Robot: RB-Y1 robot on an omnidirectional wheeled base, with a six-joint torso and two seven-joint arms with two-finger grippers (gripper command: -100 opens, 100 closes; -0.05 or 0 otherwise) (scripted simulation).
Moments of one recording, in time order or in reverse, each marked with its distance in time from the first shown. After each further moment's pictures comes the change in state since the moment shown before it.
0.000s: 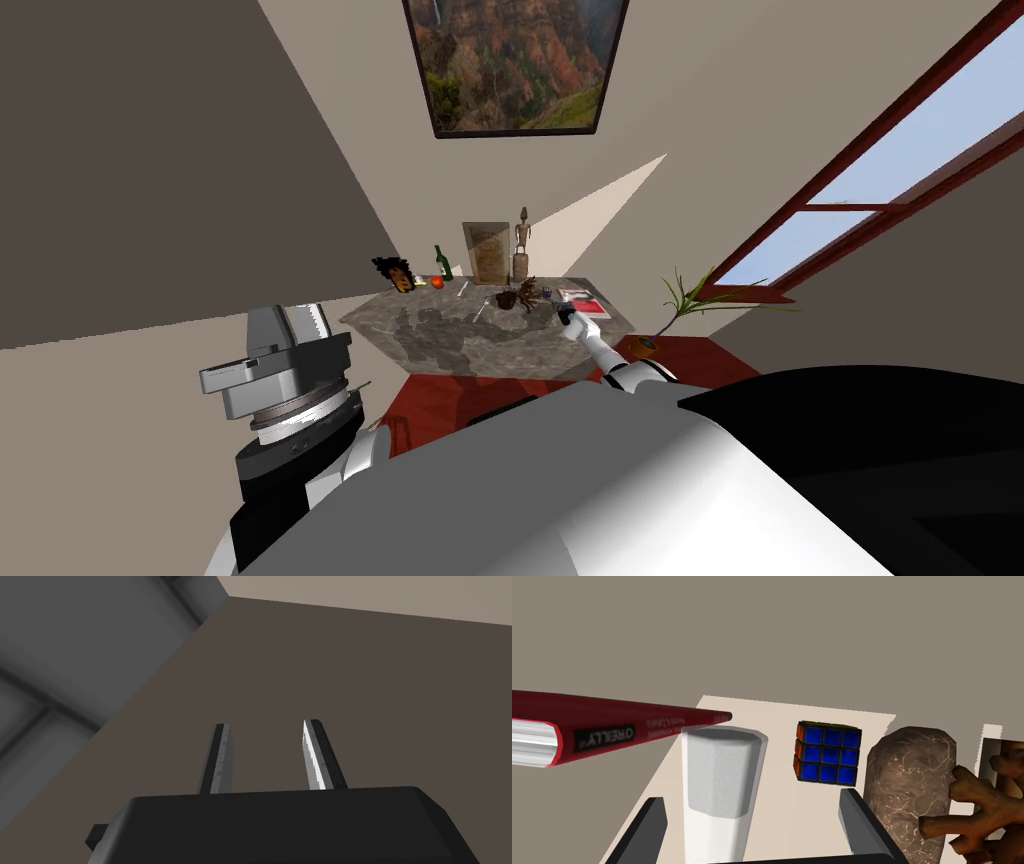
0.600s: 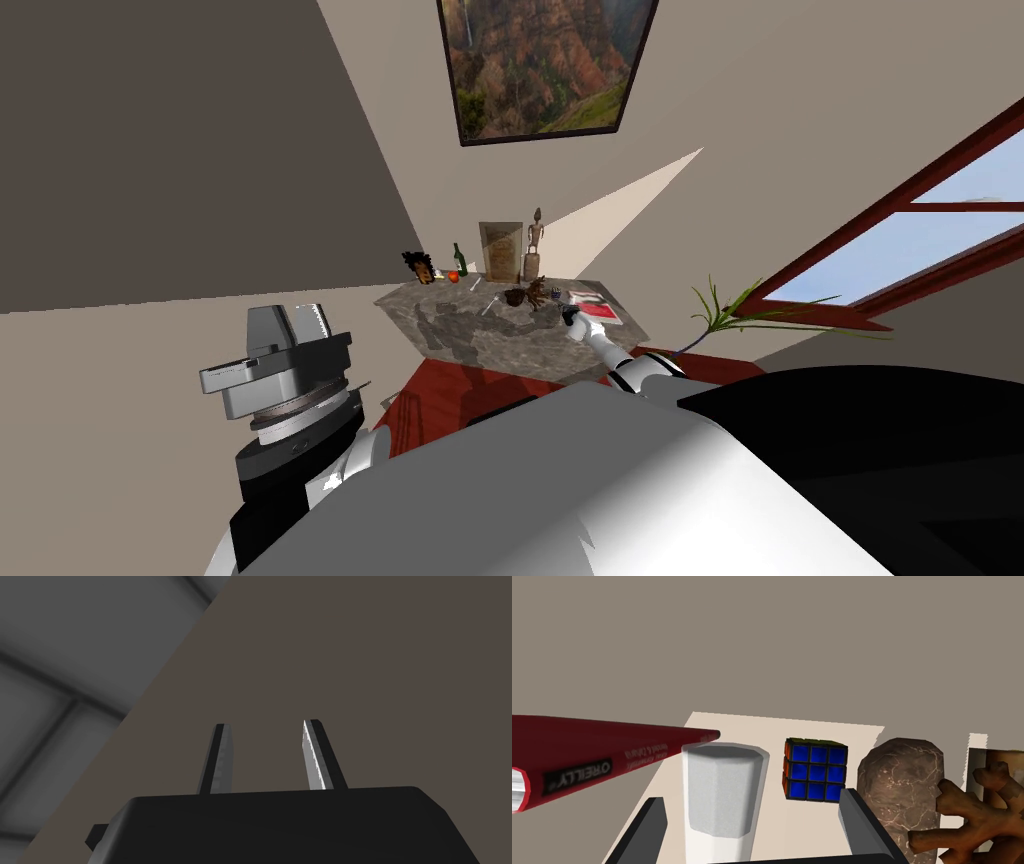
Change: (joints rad) left arm 0.000 0.000 0.000 0.000 0.000 0.000 0.000; right arm -0.014 -0.080 0.076 0.080 -0.014 0.063 -0.161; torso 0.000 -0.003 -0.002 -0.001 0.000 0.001
